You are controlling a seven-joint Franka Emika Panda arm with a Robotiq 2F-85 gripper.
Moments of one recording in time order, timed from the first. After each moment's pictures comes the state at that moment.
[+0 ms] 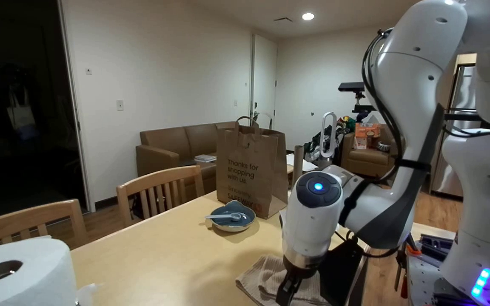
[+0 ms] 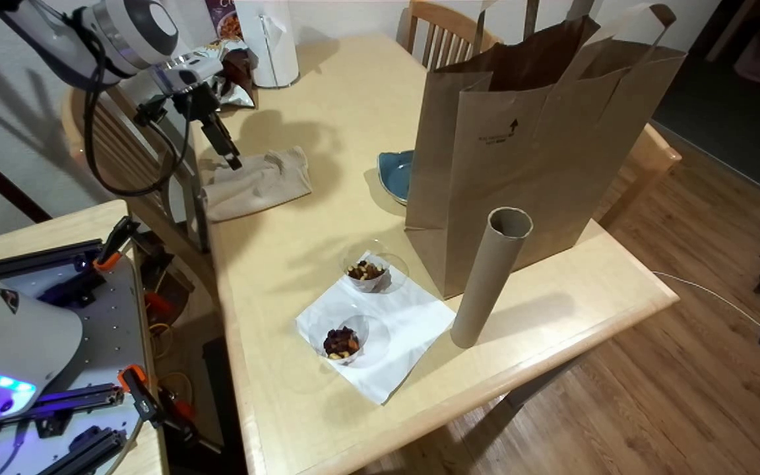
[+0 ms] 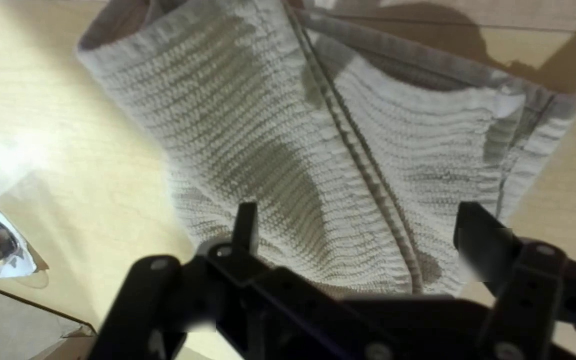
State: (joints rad) arm 0.89 0.38 -0.13 -2.36 -0.64 2.54 1.40
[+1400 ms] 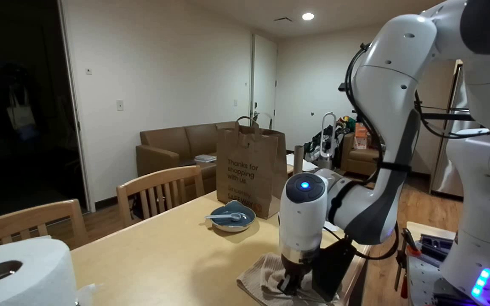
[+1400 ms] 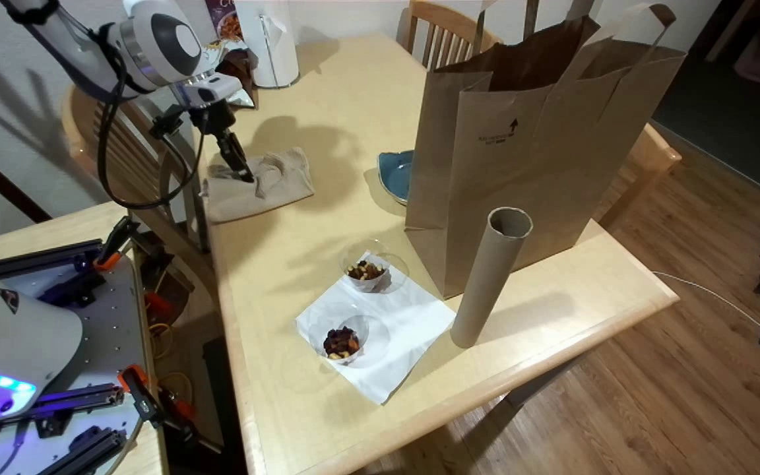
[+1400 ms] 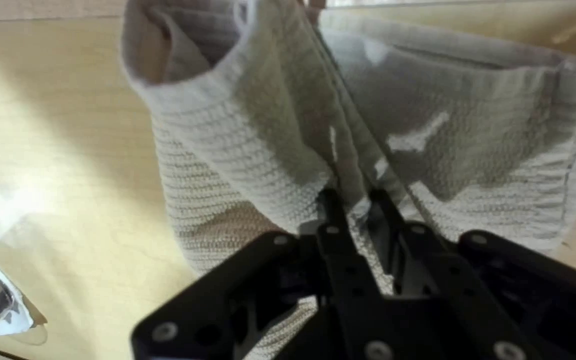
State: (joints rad) arm 0.69 0.42 -0.03 -2.36 -0.64 2.59 1.40
